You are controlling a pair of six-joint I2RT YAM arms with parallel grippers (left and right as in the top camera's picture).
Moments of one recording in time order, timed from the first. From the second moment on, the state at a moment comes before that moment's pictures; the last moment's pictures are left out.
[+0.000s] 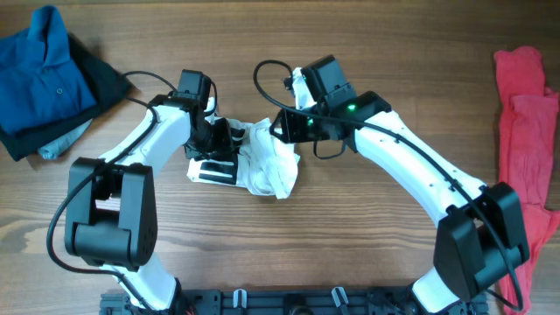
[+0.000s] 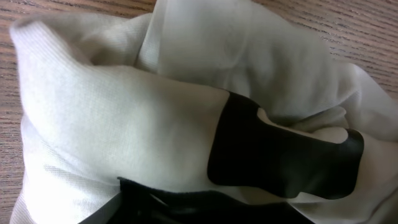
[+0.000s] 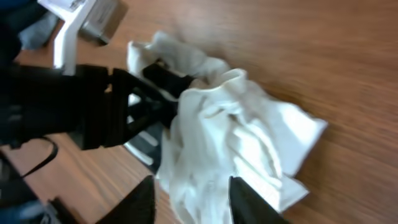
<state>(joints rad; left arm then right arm) -0.17 1.87 1.16 -0.73 0.21 -0.39 0.53 1.76 1.32 -0.59 -0.41 0.39</state>
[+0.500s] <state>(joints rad) -0.17 1.87 1.16 -0.73 0.21 -0.39 0.62 1.92 1.32 -0.47 -0.50 0.37</state>
